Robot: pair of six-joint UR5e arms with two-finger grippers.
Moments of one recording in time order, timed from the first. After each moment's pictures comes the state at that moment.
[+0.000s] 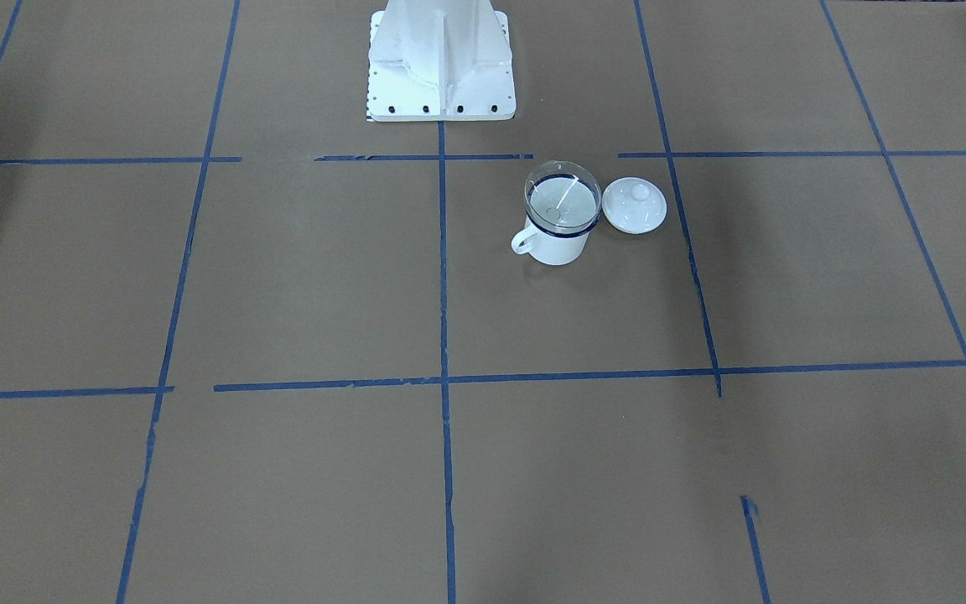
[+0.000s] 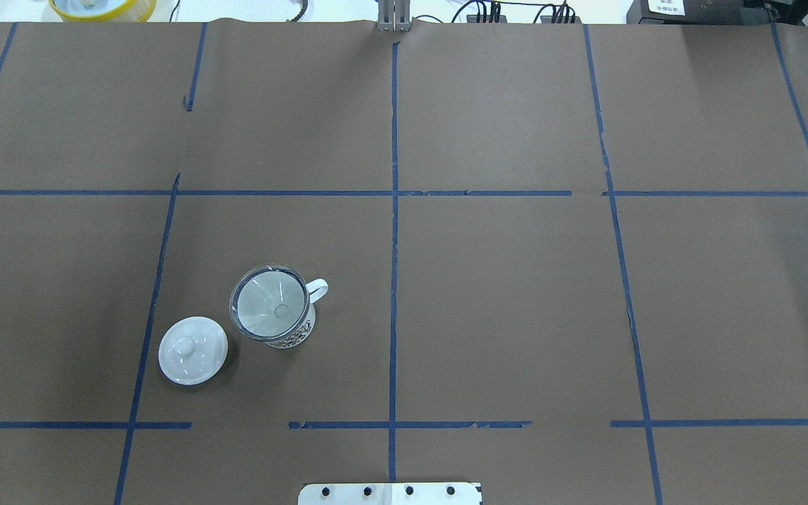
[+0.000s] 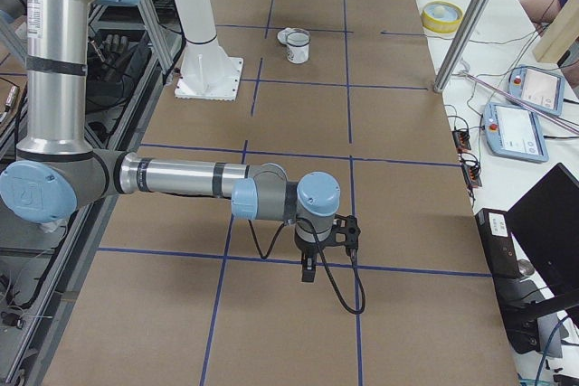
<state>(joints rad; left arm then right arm) -1.62 -1.71 -1.52 -1.46 -2.28 0.08 1.57 -1.68 1.66 -1.57 2.29 0.01</state>
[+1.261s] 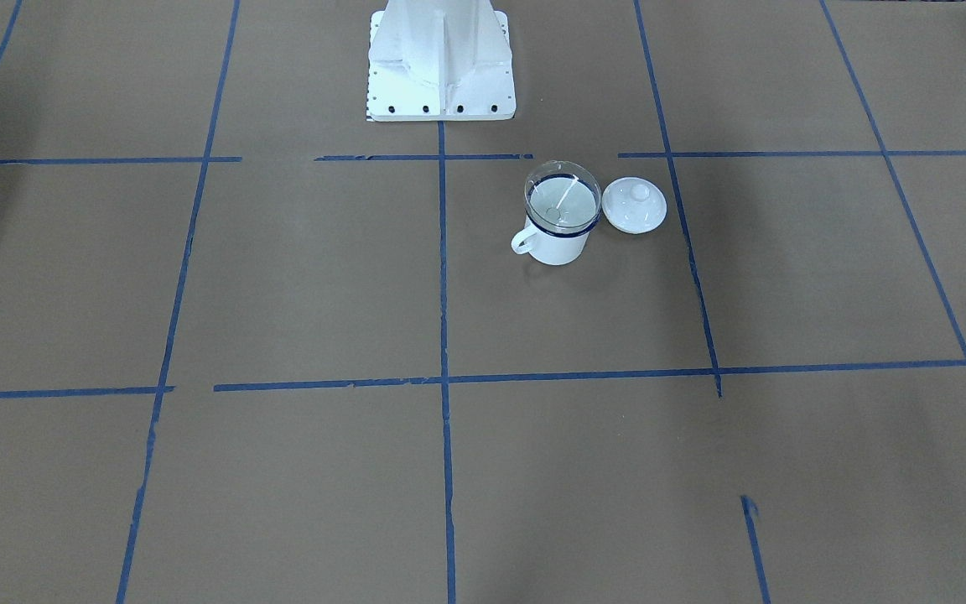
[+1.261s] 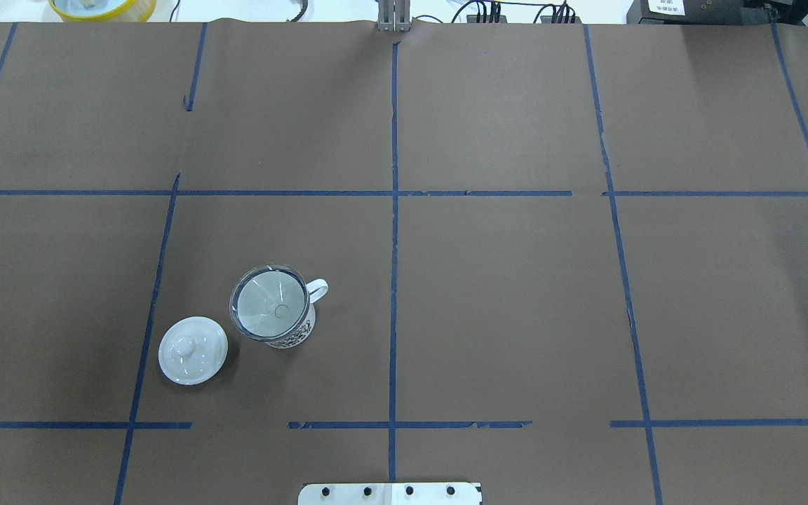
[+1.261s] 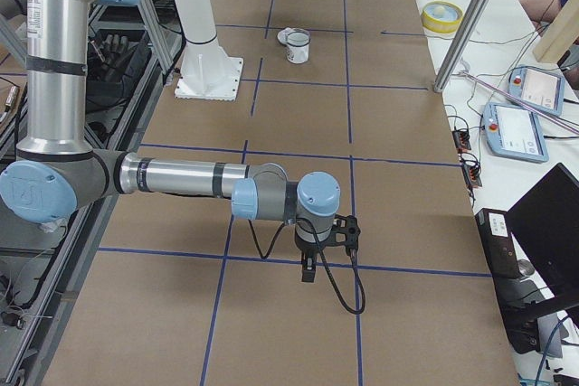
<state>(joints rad) -1.62 -1.67 -1.61 -1.33 -2.37 0.08 1.57 -1.68 1.66 -1.57 2.29 0.01</state>
